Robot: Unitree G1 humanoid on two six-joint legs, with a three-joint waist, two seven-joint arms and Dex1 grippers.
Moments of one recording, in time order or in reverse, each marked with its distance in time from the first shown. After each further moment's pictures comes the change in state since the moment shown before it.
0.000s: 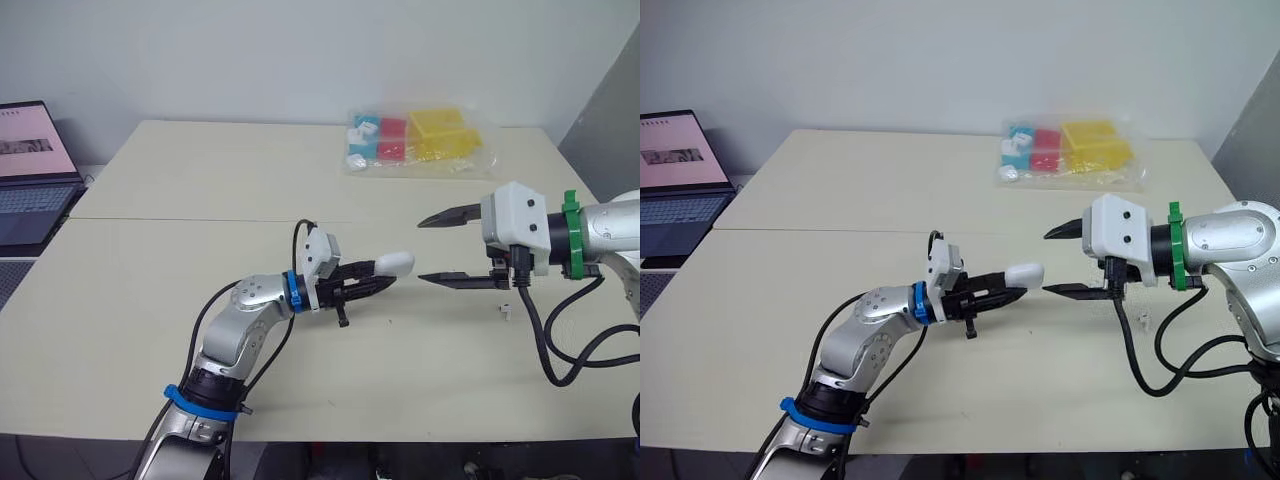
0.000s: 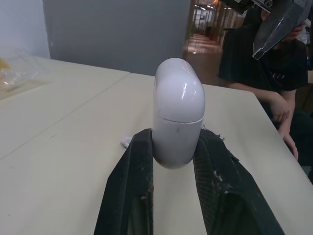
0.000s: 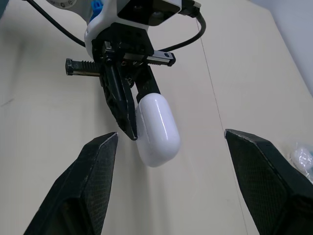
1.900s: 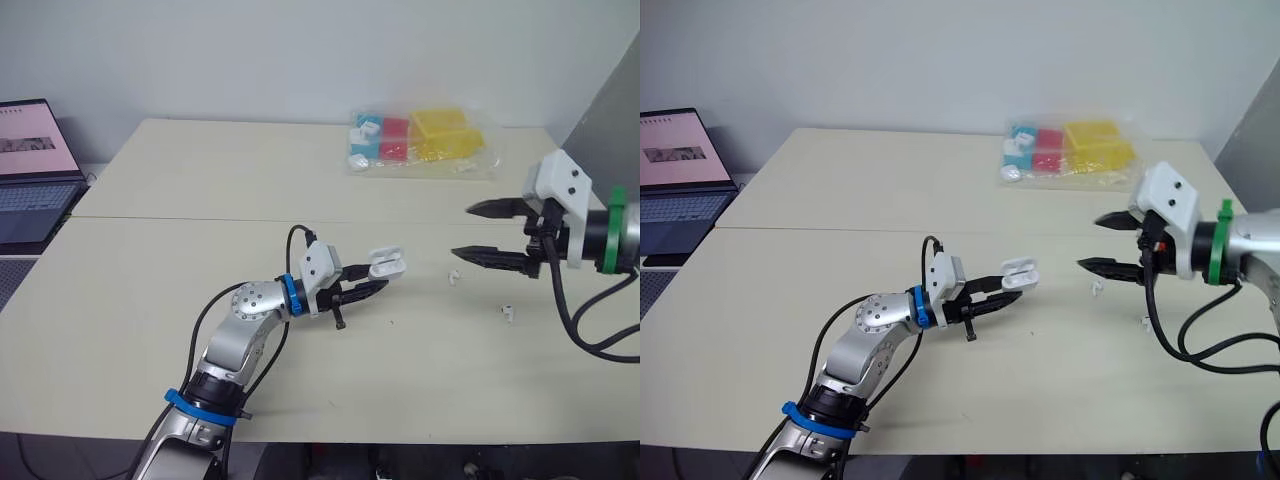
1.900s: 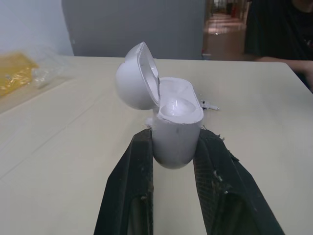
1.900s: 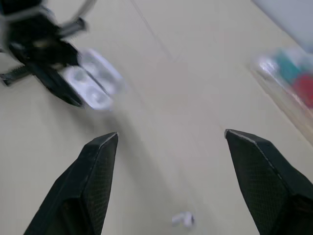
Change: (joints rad) left arm 0.040 0.017 -0.028 0.056 0.105 -0.170 0.058; right arm 0.180 -0.033 -0.291 -0.005 0.111 0.449 -0.235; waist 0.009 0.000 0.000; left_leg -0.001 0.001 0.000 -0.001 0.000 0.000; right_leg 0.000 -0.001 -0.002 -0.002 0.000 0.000
